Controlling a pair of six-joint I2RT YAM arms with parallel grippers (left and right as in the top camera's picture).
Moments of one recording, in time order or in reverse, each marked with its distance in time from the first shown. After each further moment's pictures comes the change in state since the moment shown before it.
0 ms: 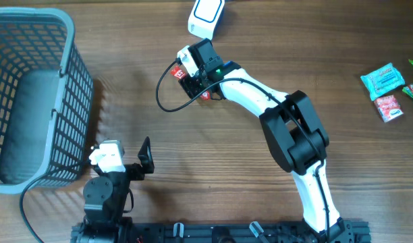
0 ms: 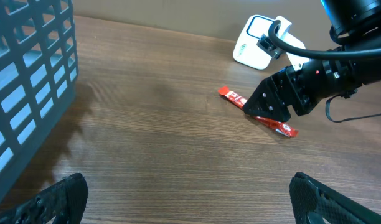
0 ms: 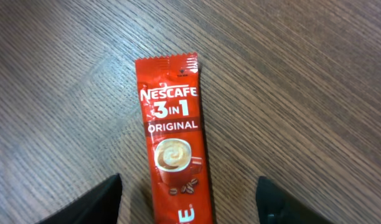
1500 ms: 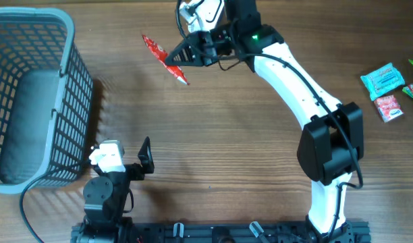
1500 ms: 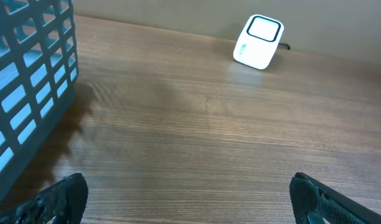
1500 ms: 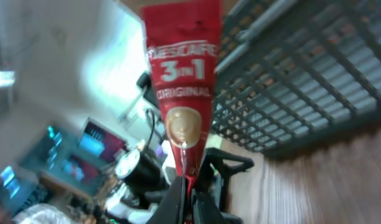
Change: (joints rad) left arm 0.000 0.001 0.000 0.000 0.000 0.000; right arm -0.138 -0.202 0.167 0.169 -1.421 0.502
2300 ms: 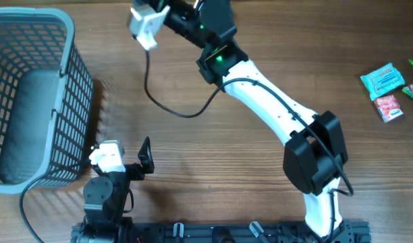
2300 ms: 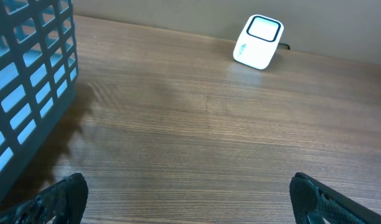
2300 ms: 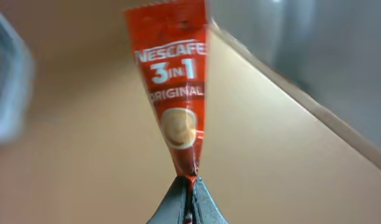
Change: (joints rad) left arm 0.000 0.000 0.000 0.000 0.000 0.000; right arm 0.203 0.000 -0.001 0.843 1.198 -1.474
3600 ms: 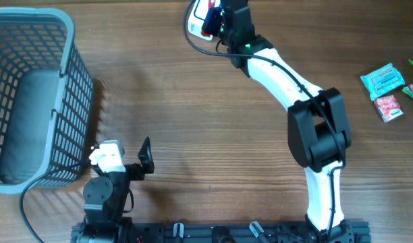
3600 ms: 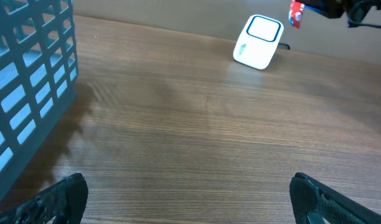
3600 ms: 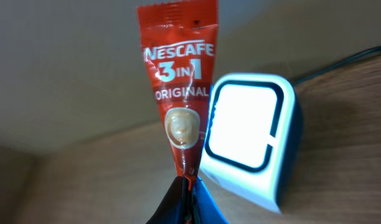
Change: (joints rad) left arm 0.000 0.000 -0.001 0.000 0.000 0.000; right arm -0.224 0.140 -0.072 -0.614 0.344 1.777
